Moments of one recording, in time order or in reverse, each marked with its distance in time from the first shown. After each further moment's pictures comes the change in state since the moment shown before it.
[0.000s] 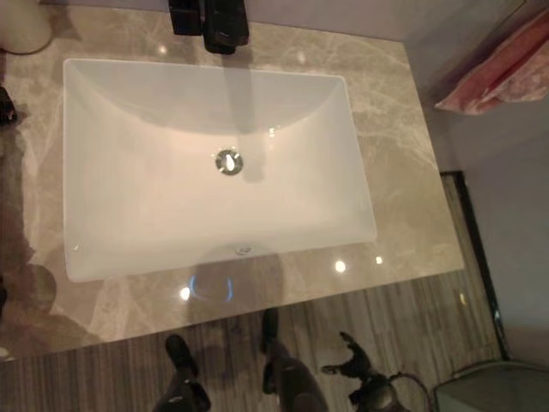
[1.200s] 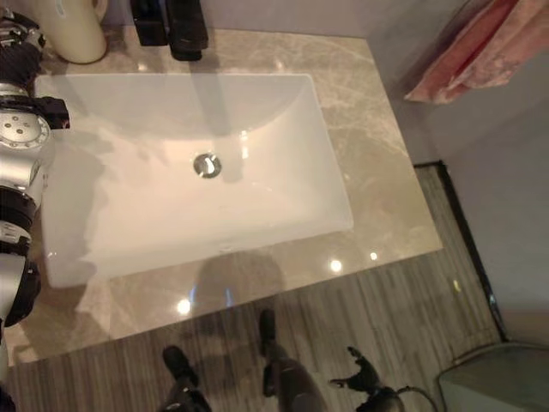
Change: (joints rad) left arm -0.049 -0.134 -0.114 0.127 0.145 0.012 0.006; right arm 0.041 -0.003 0.010 0.010 0.000 -0.004 0.004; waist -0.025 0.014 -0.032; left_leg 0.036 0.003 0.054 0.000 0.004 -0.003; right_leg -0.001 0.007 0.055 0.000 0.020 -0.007
